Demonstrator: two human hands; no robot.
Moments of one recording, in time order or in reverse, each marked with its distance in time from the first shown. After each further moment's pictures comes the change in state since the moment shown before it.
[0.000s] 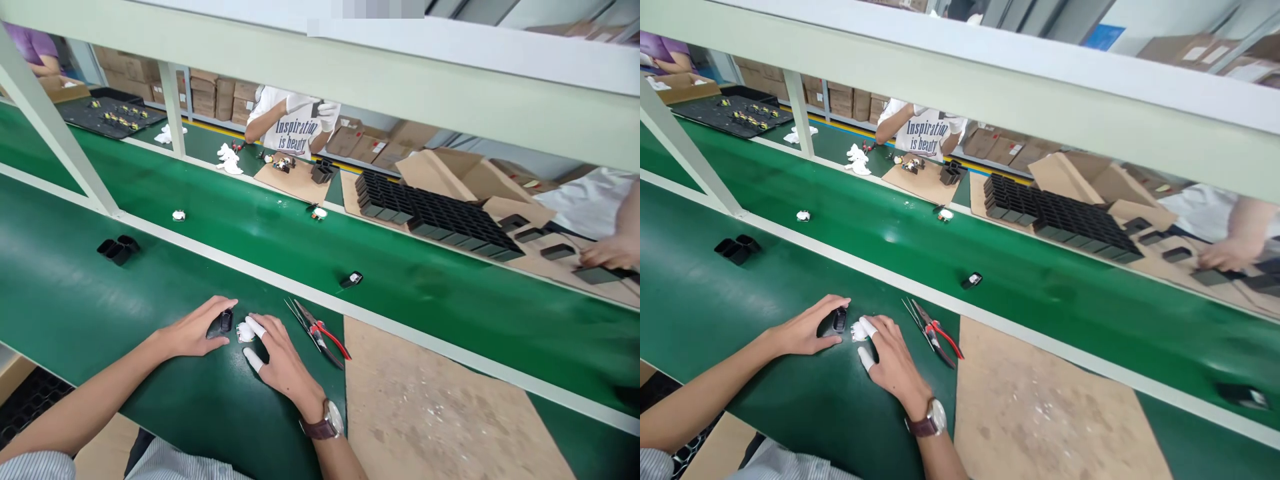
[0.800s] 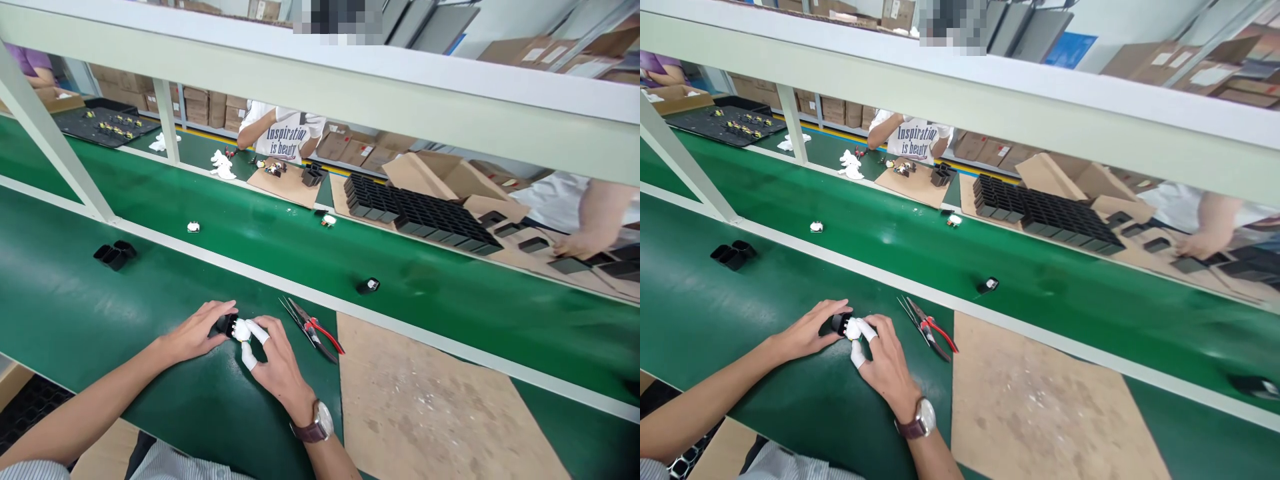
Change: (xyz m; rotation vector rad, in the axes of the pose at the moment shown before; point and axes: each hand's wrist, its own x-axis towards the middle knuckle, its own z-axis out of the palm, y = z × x) left_hand 0.000 -0.003 0.016 0.067 0.104 0.125; right_hand 0.004 -0.025 0.001 -0.031 0.397 -0.141
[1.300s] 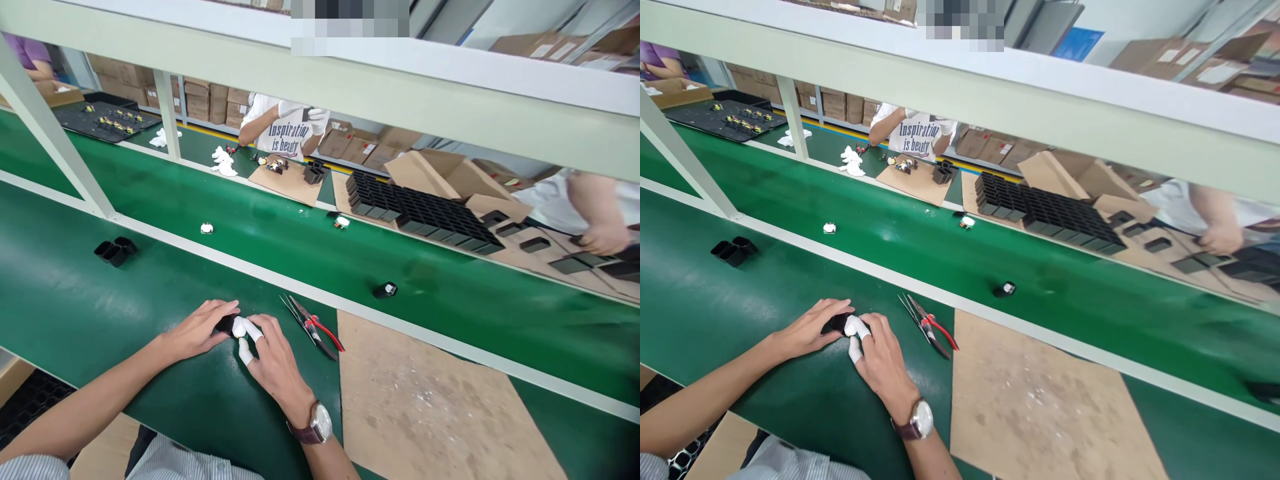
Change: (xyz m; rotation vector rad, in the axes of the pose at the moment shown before) left_hand 0.001 0.004 0.000 0.051 -0.024 0.035; right_hand 0.002 -0.007 0.005 -0.180 -0.061 -0.047
